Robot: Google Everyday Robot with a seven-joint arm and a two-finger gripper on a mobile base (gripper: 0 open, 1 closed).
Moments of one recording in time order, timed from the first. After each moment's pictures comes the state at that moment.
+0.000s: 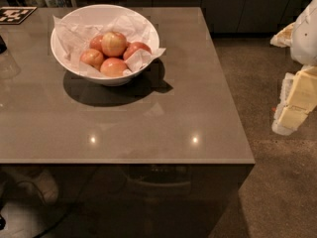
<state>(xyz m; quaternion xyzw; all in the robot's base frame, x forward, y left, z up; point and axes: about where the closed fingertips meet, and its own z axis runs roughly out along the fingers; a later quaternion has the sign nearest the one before) 0.438 -0.217 0.976 -0.60 0.78 -0.03 0.16</state>
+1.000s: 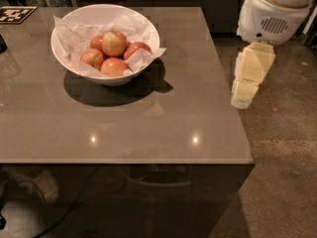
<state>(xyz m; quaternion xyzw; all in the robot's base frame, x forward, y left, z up) 0.488 -0.170 0.975 -0.60 0.79 -0.04 0.10</state>
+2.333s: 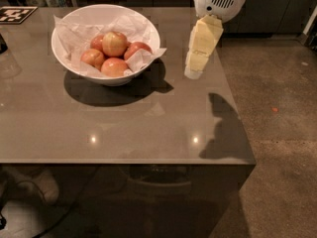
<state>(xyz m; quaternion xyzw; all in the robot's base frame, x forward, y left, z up) 0.550 -0.091 0.992 -0.62 0.77 0.01 0.16</state>
